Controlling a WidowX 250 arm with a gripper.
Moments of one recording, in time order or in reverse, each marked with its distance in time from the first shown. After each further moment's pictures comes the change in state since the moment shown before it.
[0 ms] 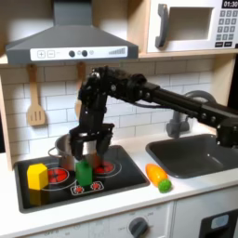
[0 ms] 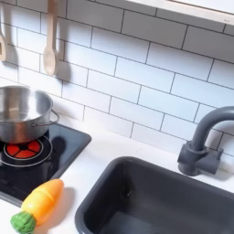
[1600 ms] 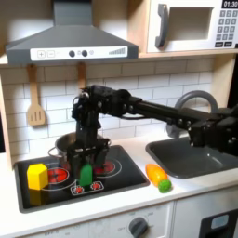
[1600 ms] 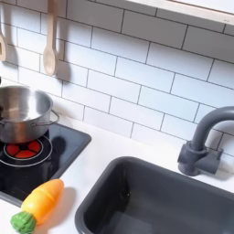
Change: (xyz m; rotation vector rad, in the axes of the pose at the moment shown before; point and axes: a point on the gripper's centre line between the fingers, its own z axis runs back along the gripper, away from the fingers) arm 0.016 -0.016 -0.049 -0.052 0.080 -0.071
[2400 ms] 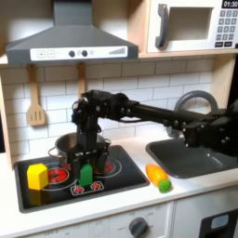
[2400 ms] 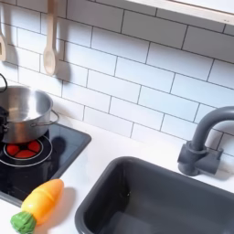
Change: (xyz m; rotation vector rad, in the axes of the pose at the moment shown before) arm 0.004 -0.004 -0.014 -0.013 0.020 -0.034
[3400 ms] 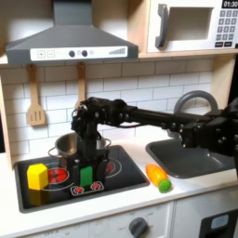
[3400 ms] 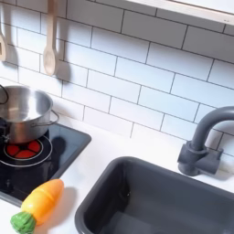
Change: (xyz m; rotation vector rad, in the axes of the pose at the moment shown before) arm -0.003 0.001 -0.018 0.008 0.023 -0.040
